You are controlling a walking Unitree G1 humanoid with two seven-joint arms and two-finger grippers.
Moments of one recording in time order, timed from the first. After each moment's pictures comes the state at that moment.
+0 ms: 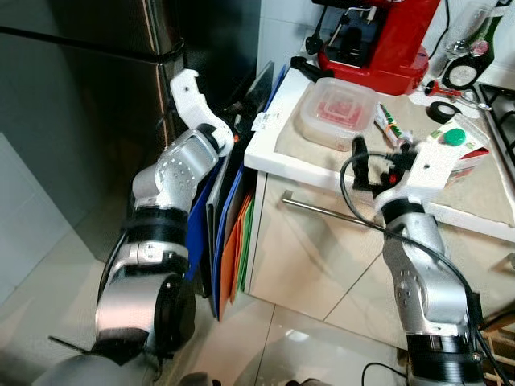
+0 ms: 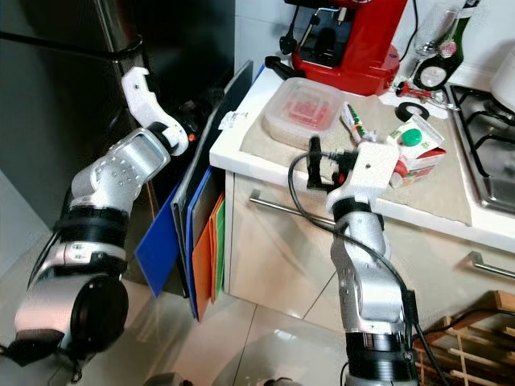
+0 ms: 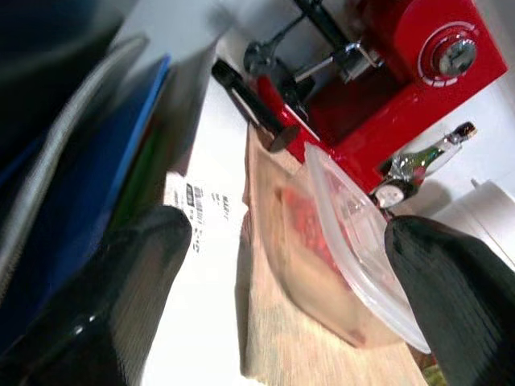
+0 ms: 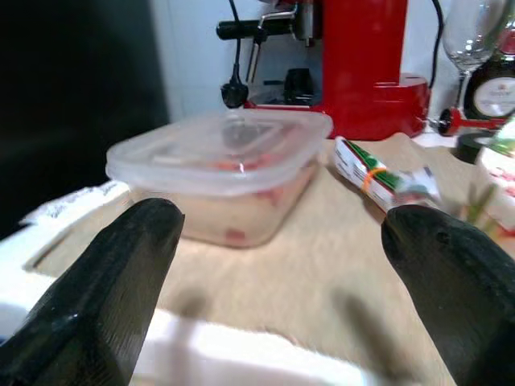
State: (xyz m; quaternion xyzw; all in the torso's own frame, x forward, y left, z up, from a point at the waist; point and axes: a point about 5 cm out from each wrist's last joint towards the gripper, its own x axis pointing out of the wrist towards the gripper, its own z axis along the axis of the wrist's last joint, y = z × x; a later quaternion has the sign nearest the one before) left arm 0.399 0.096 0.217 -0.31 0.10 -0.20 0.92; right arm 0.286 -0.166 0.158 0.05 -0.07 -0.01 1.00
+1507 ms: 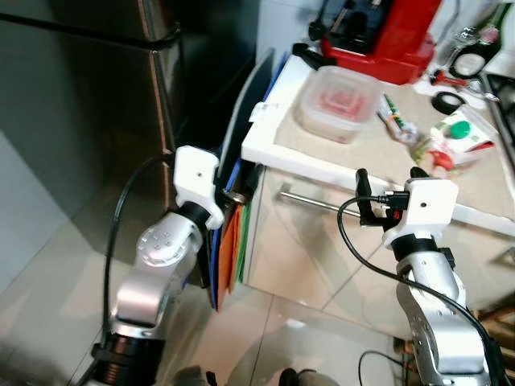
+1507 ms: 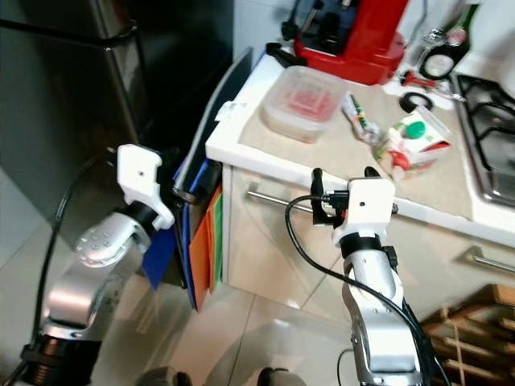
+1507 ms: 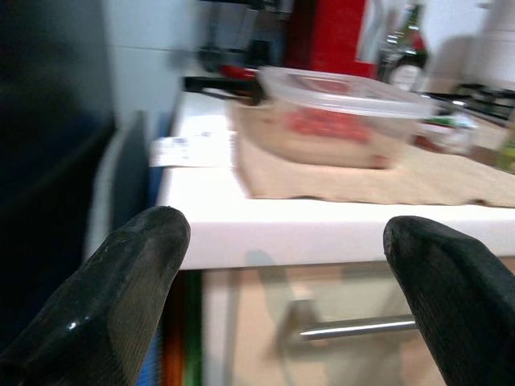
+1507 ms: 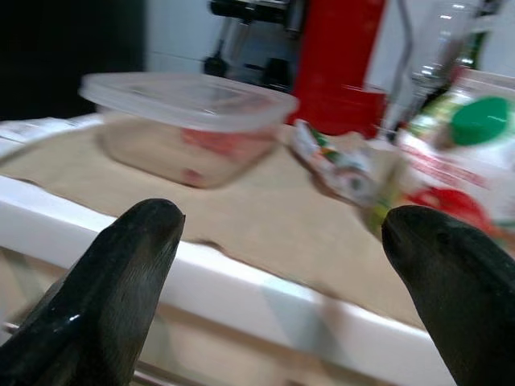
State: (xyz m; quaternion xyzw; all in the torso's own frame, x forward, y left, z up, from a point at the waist) left arm 0.289 0.100 0.167 0.00 -0.05 -0.22 0.97; right arm 0.260 -0.167 0.151 -0.05 -0.08 -0.01 1.00
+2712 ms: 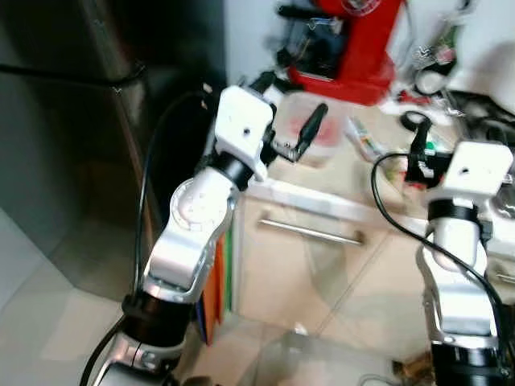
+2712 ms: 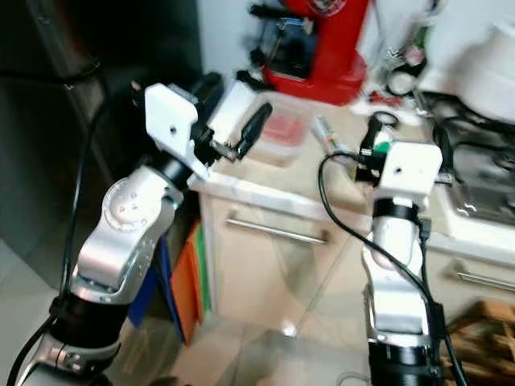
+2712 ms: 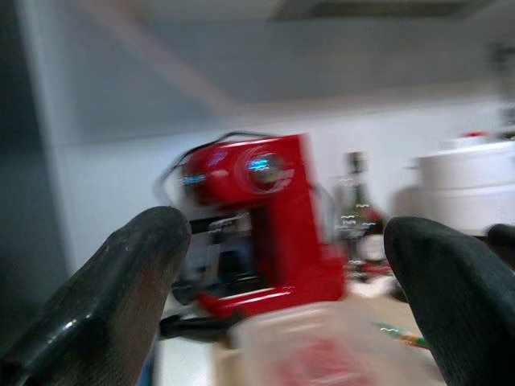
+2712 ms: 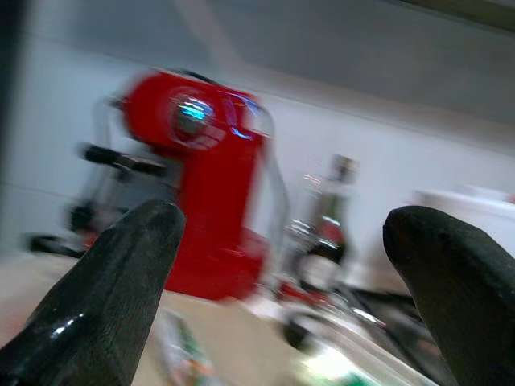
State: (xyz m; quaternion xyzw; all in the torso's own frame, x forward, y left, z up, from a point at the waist) left arm 0.296 0.066 0.250 0.05 -0.24 -0.29 0.93; right arm 0.282 -0.177 0.200 -0.11 -0.21 -0.13 0.96
